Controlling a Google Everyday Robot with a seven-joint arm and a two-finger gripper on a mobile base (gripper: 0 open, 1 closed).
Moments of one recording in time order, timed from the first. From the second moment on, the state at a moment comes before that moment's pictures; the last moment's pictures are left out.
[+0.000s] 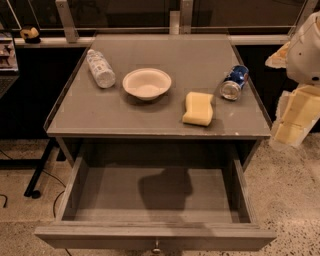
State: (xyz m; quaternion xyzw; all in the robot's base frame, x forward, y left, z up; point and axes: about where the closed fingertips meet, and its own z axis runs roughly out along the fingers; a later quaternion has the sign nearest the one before) arm 0.438 -0.217 0.976 -0.60 0.78 -0.03 0.16
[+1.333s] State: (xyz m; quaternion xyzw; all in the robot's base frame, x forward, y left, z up) arm 0.428 -0.214 0.947 -0.57 0.79 0.01 0.24
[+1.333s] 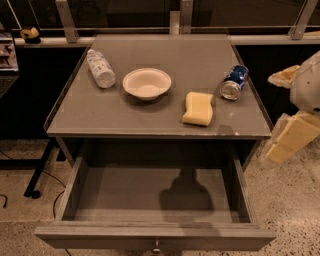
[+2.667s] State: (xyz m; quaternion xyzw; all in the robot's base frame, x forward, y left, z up) arm 0.419 -0.204 0.893 -0.52 0.81 0.06 0.27
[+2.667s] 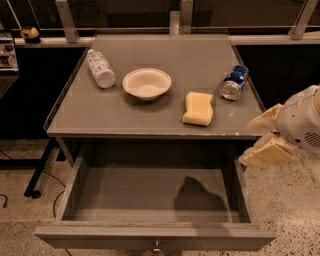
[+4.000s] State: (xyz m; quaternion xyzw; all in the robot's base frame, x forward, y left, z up) arm 0.389 -0.207 0.860 -0.48 0.82 0.08 0.31
